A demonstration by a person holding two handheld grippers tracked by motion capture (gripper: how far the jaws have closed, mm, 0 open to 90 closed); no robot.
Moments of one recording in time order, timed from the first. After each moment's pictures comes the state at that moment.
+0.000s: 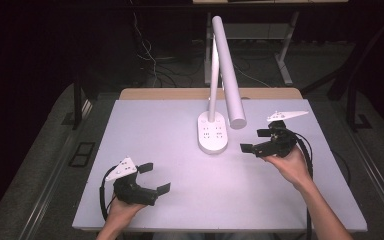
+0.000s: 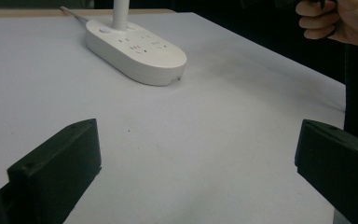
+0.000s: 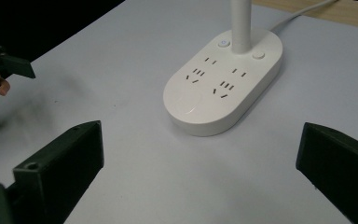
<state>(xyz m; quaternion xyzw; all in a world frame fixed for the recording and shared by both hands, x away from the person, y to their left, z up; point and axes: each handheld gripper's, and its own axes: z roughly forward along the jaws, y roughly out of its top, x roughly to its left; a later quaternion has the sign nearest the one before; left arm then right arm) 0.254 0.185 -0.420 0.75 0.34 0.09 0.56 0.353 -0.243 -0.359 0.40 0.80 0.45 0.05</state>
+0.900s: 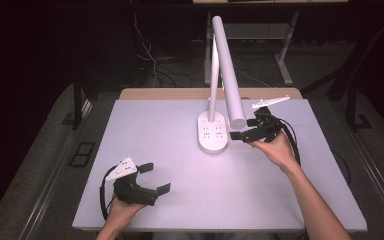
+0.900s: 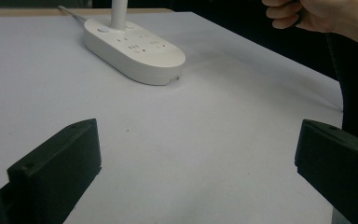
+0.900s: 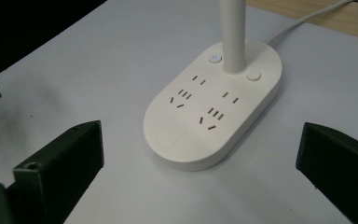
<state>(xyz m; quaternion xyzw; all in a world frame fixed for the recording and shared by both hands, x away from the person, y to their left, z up) 0.255 0.185 -0.421 0.75 0.34 0.08 0.56 0.401 -0.219 -0.362 0.40 0.81 0.43 0.04</state>
